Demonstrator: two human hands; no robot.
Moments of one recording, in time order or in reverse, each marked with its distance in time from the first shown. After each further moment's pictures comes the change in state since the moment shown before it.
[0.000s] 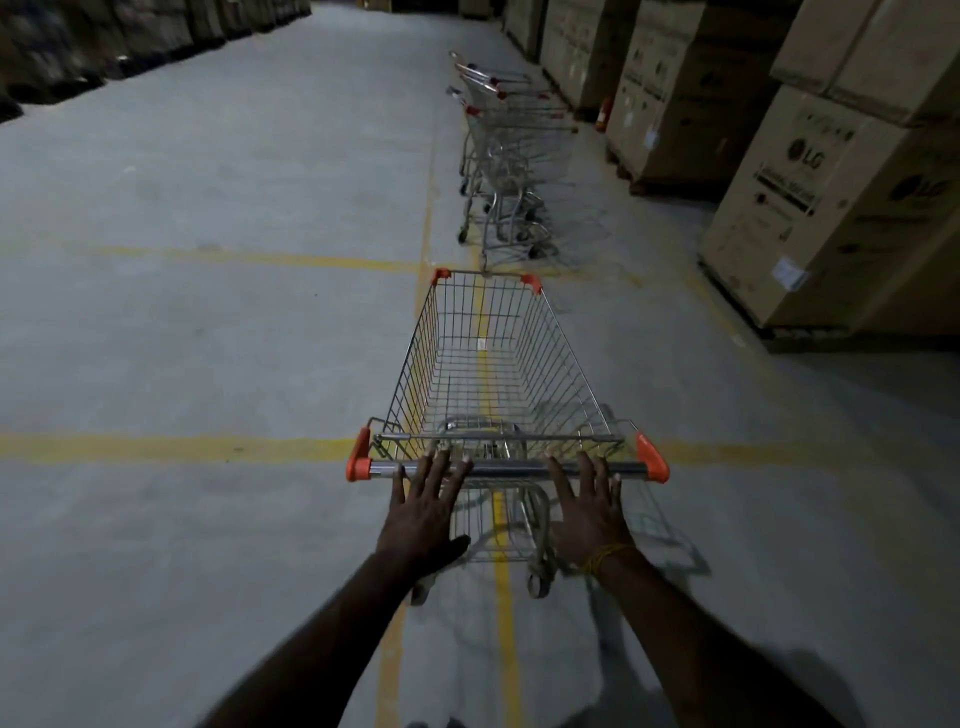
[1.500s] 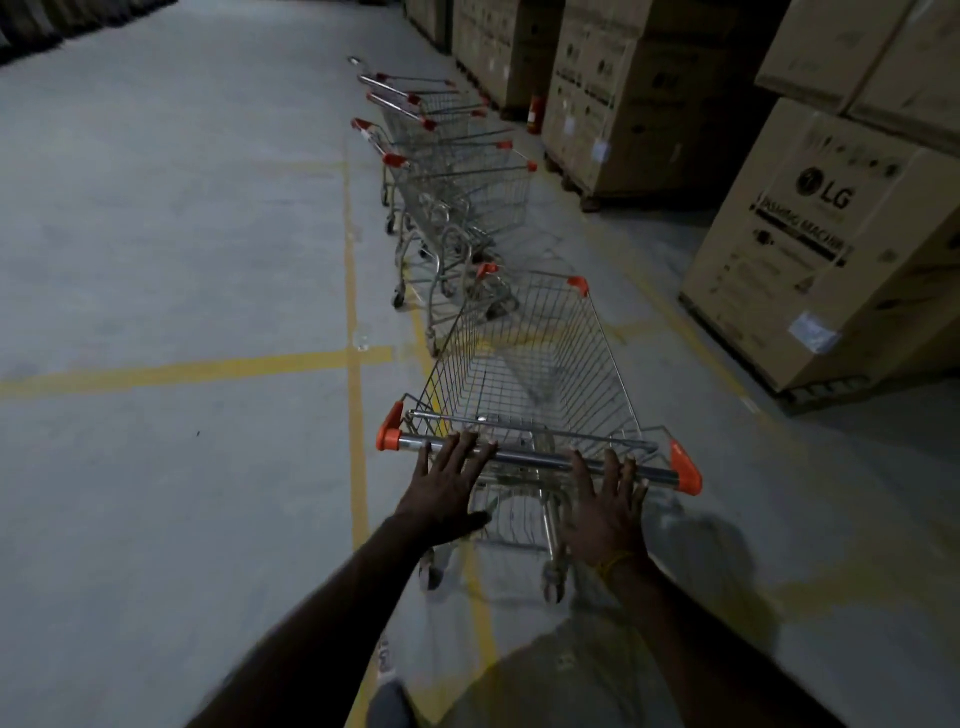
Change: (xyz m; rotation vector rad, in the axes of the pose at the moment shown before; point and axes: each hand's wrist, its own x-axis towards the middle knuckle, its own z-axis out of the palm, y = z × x) left_hand 0.847 -0.200 -0.094 -0.027 -0.053 0.337; right_hand 0.785 0.075 -0.114 0.065 0.152 0.323
